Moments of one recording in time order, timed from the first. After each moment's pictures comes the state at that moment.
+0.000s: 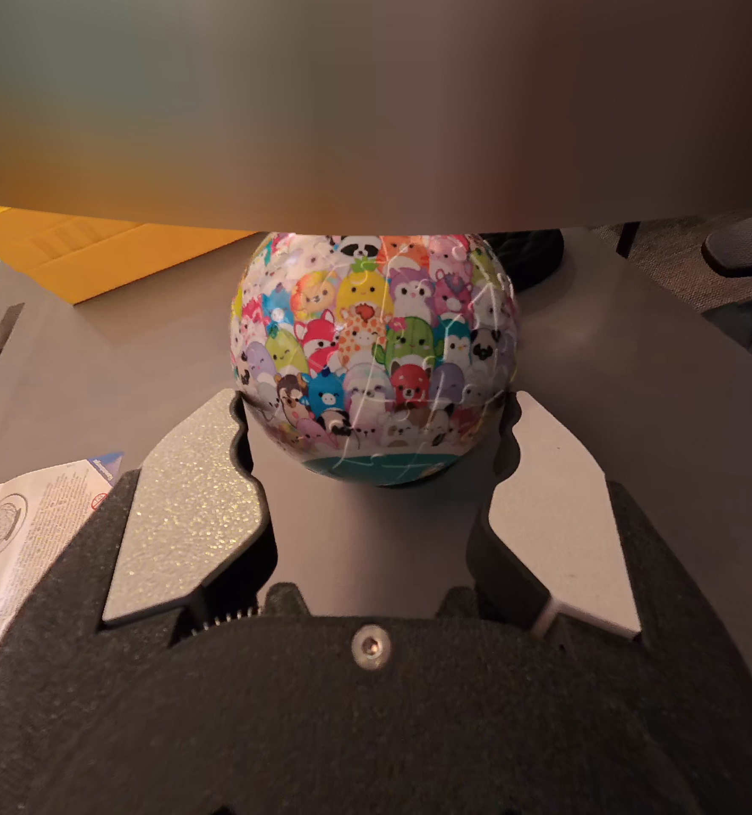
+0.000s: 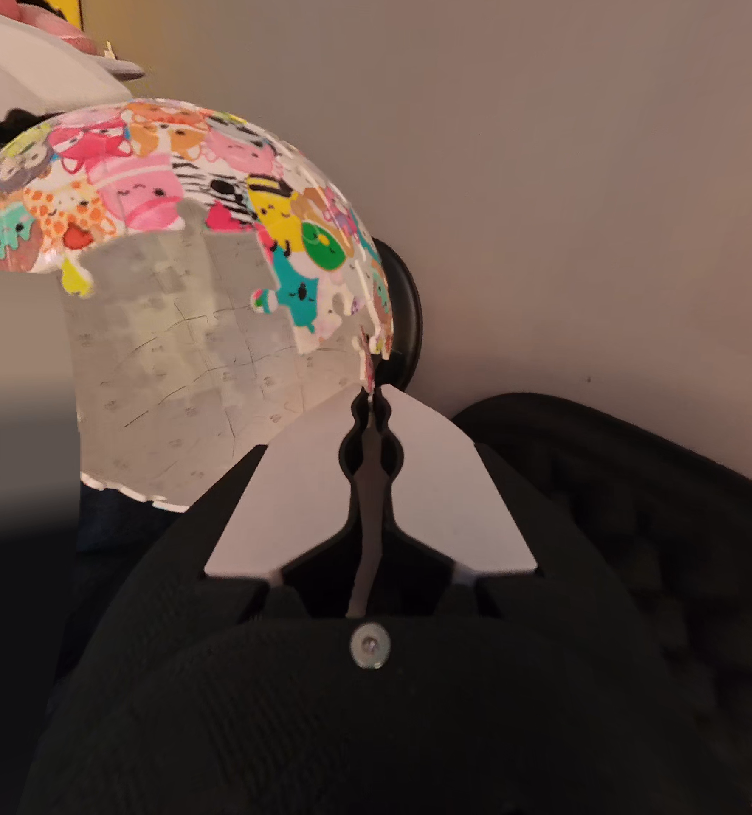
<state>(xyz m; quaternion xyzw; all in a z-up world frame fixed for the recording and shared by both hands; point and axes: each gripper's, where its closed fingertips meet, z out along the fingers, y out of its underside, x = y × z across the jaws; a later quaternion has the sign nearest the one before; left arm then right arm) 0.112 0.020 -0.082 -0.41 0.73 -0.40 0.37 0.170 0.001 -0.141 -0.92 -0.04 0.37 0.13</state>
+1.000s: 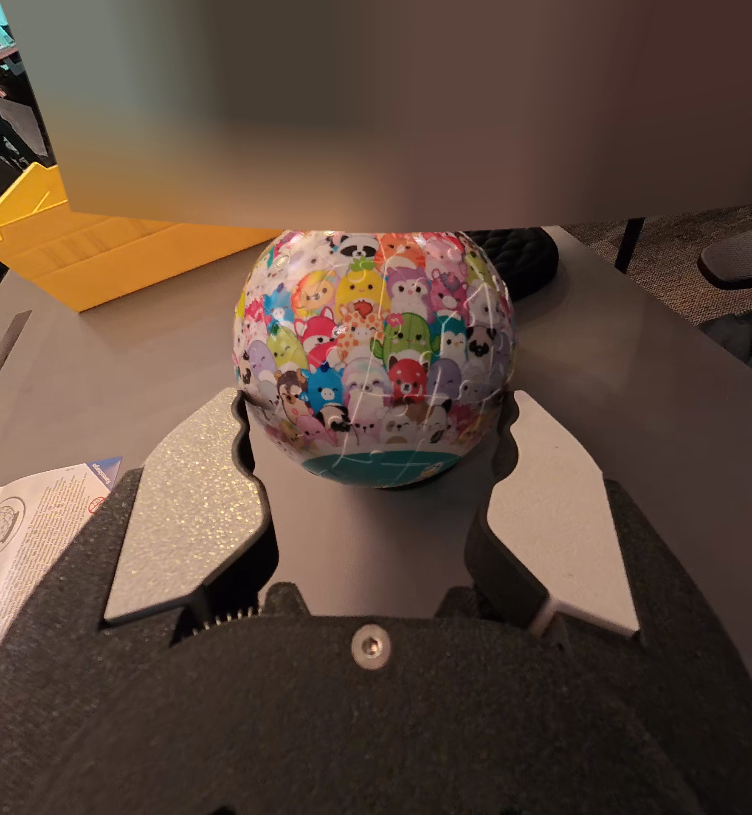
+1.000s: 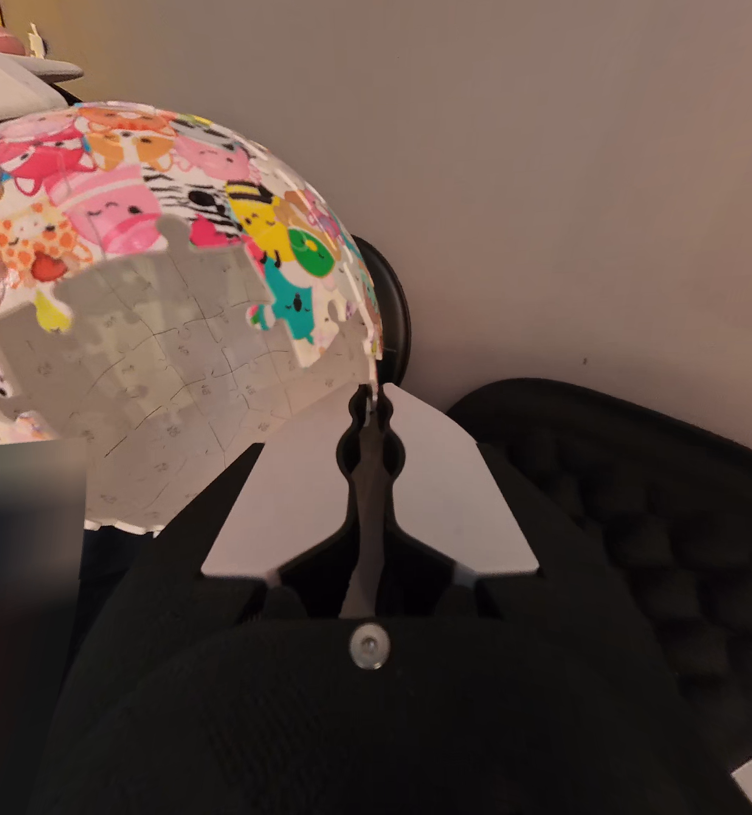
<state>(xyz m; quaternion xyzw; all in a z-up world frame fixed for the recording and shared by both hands) 0.111 0.017 -0.081 -0.41 0.72 -0.41 0.38 0.171 -0.002 -0.146 -0.94 -0.02 0.33 0.11</state>
